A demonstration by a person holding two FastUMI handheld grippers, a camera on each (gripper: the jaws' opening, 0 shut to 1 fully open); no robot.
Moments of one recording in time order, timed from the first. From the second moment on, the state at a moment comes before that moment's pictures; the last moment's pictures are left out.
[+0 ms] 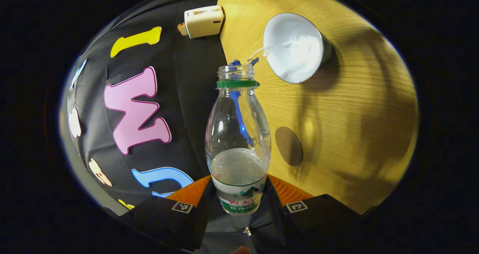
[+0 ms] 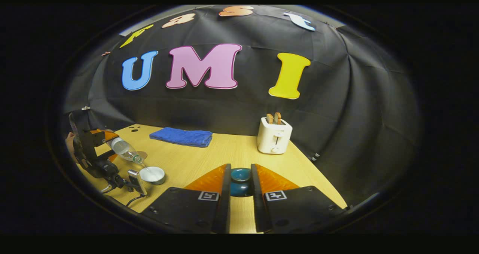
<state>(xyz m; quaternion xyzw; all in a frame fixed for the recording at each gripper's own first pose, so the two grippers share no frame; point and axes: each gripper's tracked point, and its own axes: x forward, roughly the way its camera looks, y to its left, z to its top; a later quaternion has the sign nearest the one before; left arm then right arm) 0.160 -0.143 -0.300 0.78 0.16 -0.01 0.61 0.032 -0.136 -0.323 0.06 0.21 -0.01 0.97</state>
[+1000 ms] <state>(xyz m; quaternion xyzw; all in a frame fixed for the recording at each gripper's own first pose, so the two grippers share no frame) 0.181 -0.152 -0.274 0.85 0.07 -0.02 0.52 0.018 -0.146 -0.326 0.07 0.20 -0.02 0.98</state>
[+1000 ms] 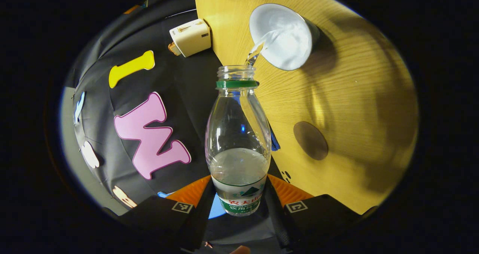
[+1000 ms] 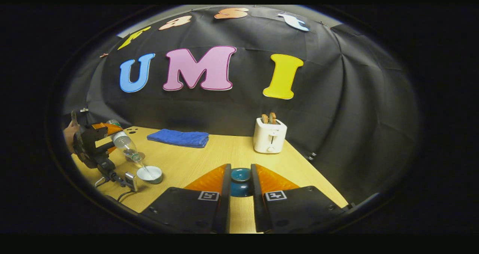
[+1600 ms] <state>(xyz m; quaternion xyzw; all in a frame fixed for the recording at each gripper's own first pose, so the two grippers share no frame) 0.193 -0.186 -0.252 0.90 -0.04 -0.03 0.44 0.019 -0.138 -0.321 0.08 0.19 -0.02 0.98</state>
